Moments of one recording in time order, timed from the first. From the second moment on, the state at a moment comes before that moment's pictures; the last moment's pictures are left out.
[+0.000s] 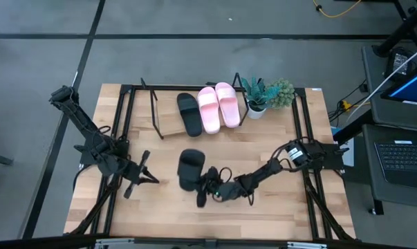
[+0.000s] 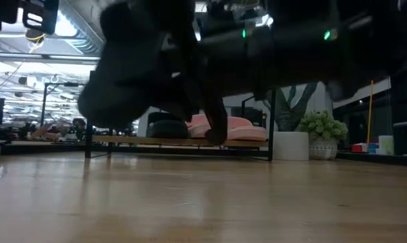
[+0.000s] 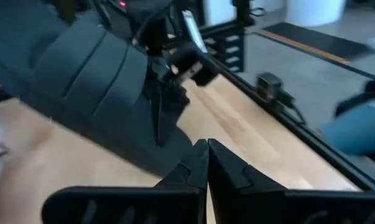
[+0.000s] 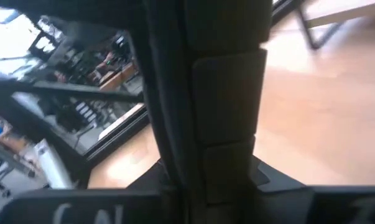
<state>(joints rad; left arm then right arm) -0.84 0.73 0.32 0.09 -0.51 -0.01 0.45 2.29 1.20 0.99 0.70 0.69</state>
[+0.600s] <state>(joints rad) -0.65 0.93 0.32 0.30 -0.73 0.28 0.32 2.29 1.14 1.15 0.60 0.60</state>
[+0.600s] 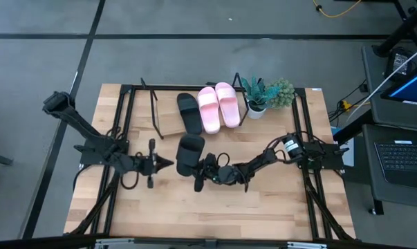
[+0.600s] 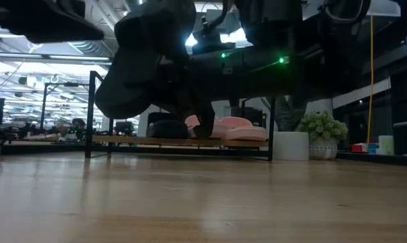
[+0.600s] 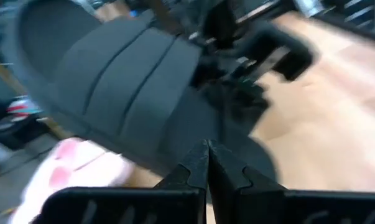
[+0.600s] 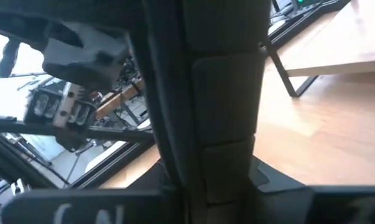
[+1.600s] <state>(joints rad) -0.61 0.97 0.33 0.52 -0.86 0.72 0.20 2.29 1.21 1.15 0.52 0.57</state>
